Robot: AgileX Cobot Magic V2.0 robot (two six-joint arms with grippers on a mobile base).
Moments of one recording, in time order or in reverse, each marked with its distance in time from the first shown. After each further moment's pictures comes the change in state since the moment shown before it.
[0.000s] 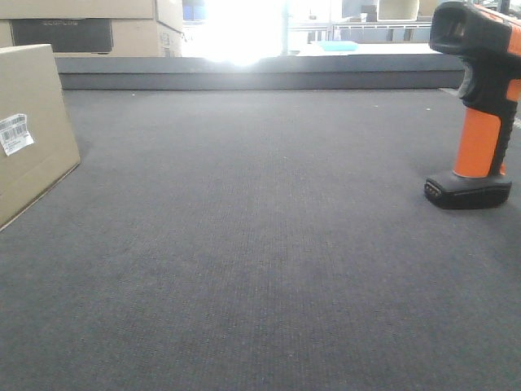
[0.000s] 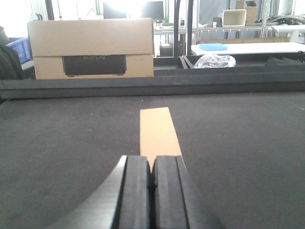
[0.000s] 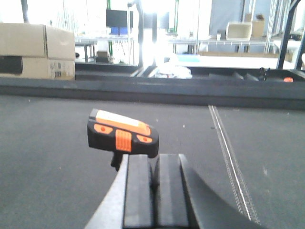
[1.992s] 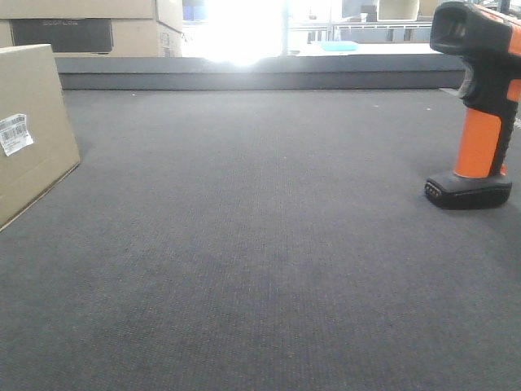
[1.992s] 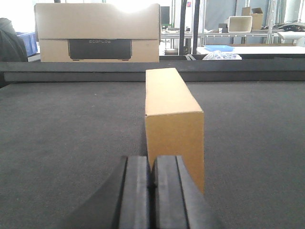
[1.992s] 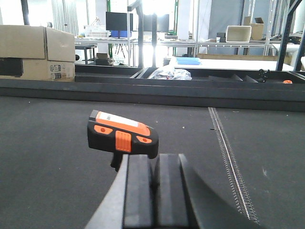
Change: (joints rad) left arm 0.000 -0.229 0.353 0.086 -0.157 -0.102; right arm -0.001 -0.006 0.002 0.000 0.009 -0.002
